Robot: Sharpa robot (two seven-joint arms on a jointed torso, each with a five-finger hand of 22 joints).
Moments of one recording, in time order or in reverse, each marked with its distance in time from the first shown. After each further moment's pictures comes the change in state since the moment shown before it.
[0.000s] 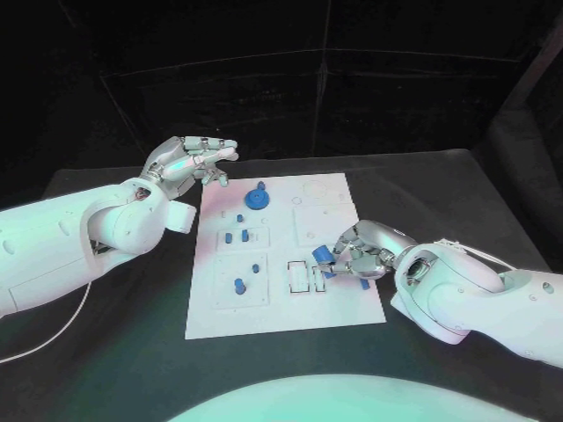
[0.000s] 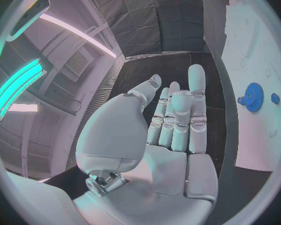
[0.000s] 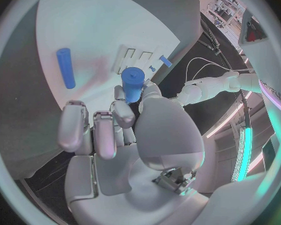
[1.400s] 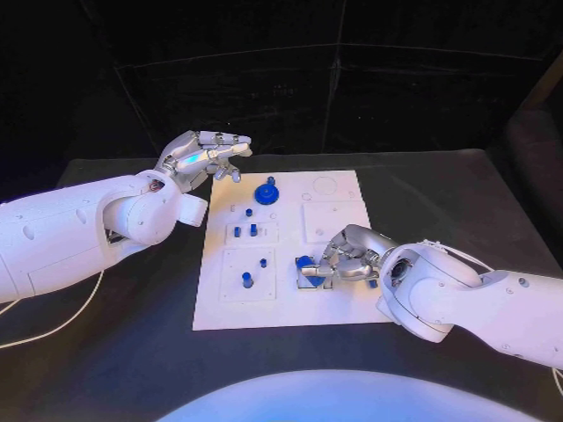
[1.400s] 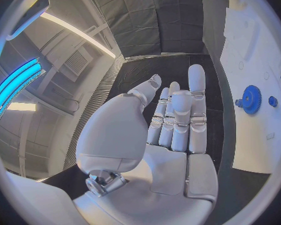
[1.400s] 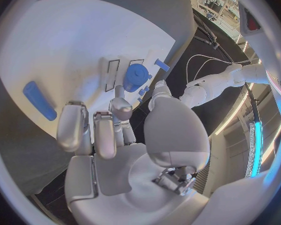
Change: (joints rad) left arm 0.000 0.003 -0.001 -0.001 0.000 0.013 -0.018; left_hand 0.000 0.000 0.000 0.000 0.000 0.000 0.000 0.000 0.000 0.000 0.000 0.000 0.000 0.000 0.000 0.000 -0.001 0.000 0.000 0.000 0.000 -0.001; right arm 0.000 0.117 0.000 -0.048 0.095 0.038 -0.072; right_hand -0.183 -0.113 -0.034 0.010 -0.307 -0.018 0.004 0.028 0.004 -0.022 0.004 -0.096 -0.055 0.000 0.000 -0.006 0.001 0.000 0.003 0.004 0.000 -0.011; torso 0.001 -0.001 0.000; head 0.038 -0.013
